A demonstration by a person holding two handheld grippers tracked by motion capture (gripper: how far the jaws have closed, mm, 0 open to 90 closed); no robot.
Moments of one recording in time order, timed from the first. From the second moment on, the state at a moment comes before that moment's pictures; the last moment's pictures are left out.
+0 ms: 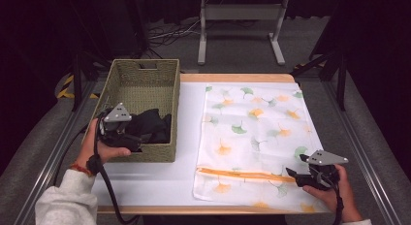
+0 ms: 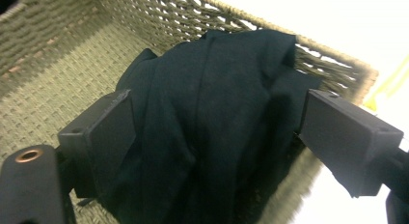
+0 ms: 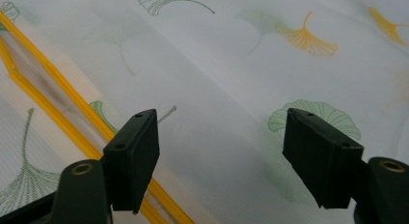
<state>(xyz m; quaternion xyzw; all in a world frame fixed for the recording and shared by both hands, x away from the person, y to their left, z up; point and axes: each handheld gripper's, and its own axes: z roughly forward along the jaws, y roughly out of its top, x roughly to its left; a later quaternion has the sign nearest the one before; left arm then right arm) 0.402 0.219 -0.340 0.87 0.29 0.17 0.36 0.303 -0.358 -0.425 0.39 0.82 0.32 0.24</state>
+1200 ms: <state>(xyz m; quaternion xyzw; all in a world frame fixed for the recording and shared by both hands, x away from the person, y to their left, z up) 0.503 0.168 -0.402 0.95 0.31 -0.01 0.08 0.304 -0.353 -0.433 0.38 0.85 0.30 0.22</state>
